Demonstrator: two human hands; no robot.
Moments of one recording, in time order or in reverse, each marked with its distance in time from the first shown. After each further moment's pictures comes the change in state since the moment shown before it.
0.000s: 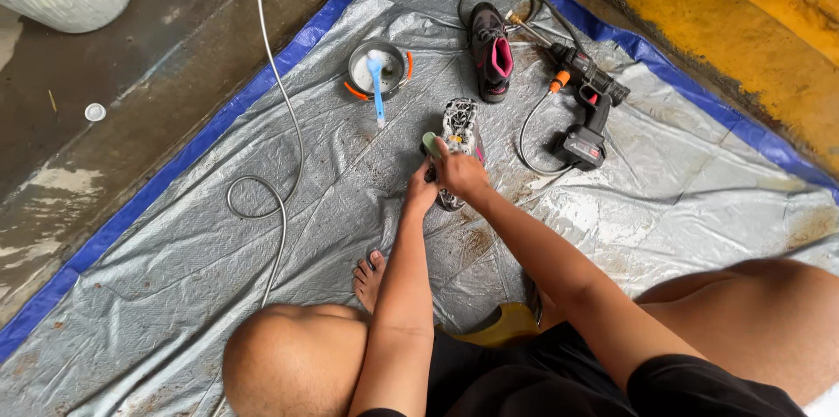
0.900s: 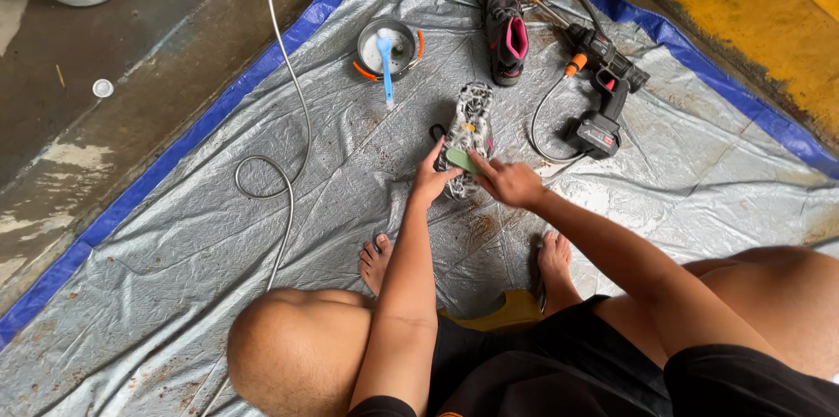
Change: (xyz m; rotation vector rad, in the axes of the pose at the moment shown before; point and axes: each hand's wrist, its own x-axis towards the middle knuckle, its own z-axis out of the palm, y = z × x) left_hand -0.032 0.025 0.002 -0.106 -0.002 0.060; right_hand -0.074 0.065 -0.051 -0.170 0.111 -0.602
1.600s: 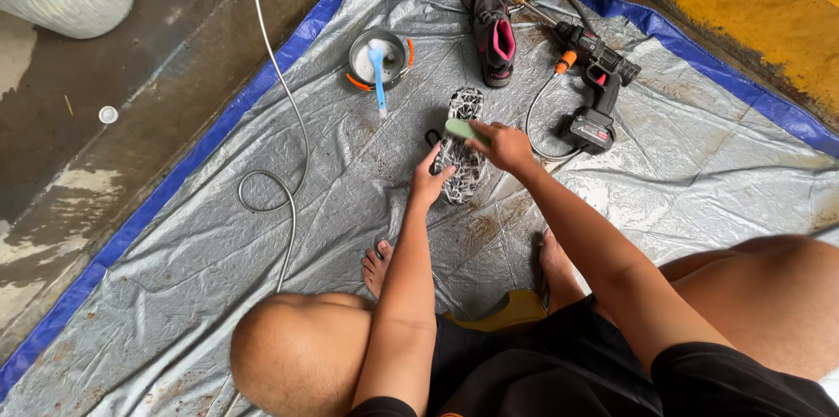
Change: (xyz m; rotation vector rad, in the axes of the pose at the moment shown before) left_hand 0.016 -0.018 -0.002 0.207 0.015 0.020; right_hand 0.047 0.038 0.007 0.191 0.057 0.527
